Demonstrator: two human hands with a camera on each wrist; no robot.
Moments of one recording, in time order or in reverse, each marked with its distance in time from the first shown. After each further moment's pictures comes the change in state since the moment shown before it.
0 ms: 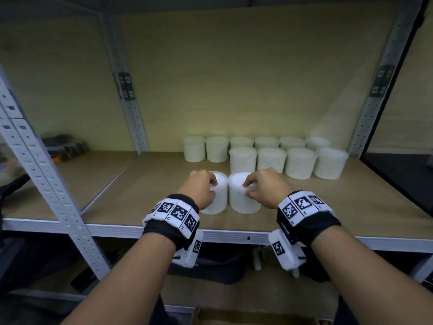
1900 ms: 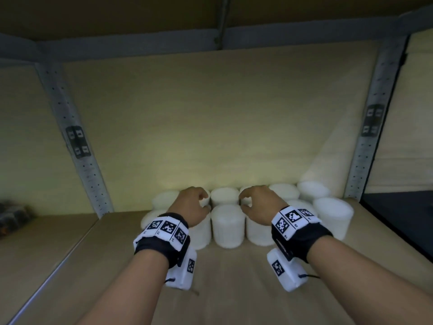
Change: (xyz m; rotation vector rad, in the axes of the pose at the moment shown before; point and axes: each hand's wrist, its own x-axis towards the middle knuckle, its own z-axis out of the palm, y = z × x) left_hand 0.199 0.005 -0.008 -0.105 0.003 0.074; right_hand 0.166 0.066 -0.037 0.052 0.057 0.043
